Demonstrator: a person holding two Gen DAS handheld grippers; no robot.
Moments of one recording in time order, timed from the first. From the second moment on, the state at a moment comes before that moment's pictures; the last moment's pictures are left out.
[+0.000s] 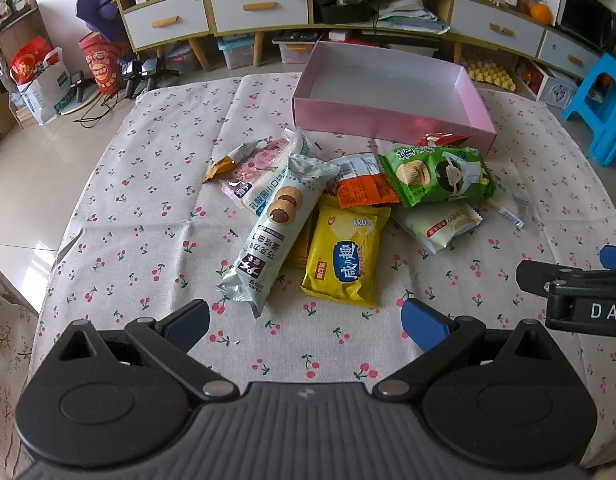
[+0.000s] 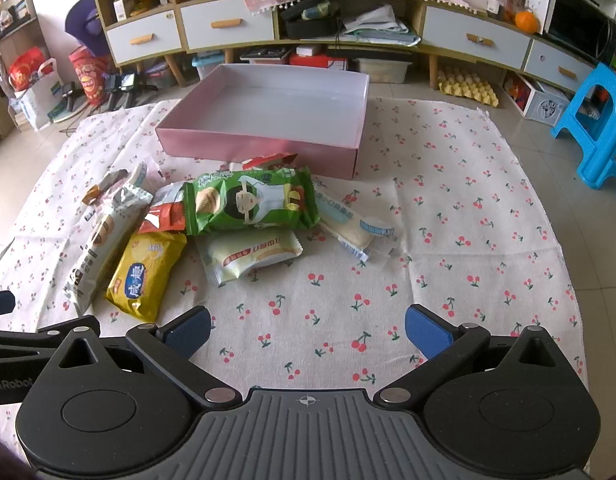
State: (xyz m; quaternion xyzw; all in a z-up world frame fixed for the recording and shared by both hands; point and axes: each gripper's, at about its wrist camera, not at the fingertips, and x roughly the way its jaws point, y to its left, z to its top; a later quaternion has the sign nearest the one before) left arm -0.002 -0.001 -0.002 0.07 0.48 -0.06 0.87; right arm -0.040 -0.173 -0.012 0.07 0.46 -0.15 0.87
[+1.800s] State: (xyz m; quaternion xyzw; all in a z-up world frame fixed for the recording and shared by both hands) left arm 0.013 0.015 0.009 0.03 0.47 -0.07 0.88; right arm -0.026 -0.180 -0.004 0.07 0.47 -0.12 0.87
